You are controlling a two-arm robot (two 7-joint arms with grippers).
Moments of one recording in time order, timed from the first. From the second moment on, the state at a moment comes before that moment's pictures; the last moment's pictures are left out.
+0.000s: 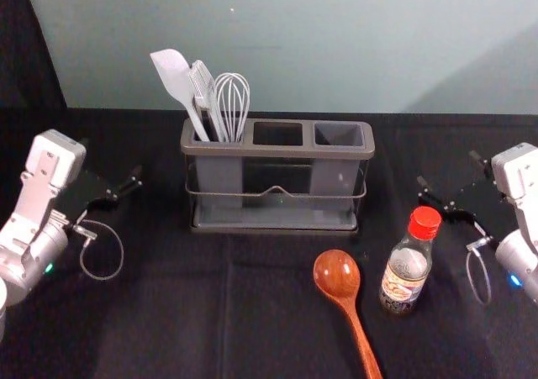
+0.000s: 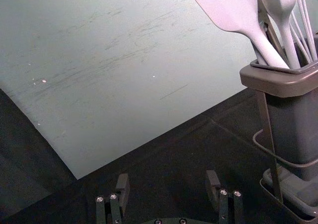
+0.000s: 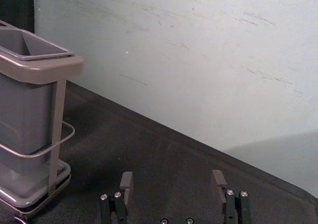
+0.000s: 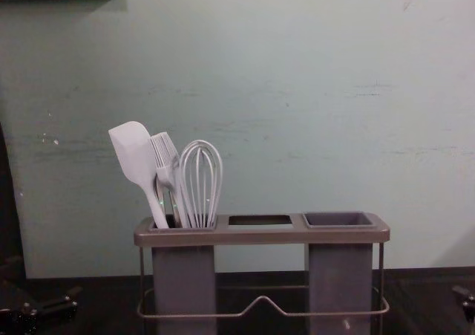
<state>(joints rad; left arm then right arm) -0.20 0.60 0.45 -1.41 -0.25 -0.12 0.03 0.20 0.60 -0.45 -1.41 0.25 -0.12 -0.03</state>
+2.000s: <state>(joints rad) -0.20 0.60 0.45 -1.41 -0.25 -0.12 0.03 -0.01 0.70 -0.32 -1.58 0.27 -0.15 -0.05</state>
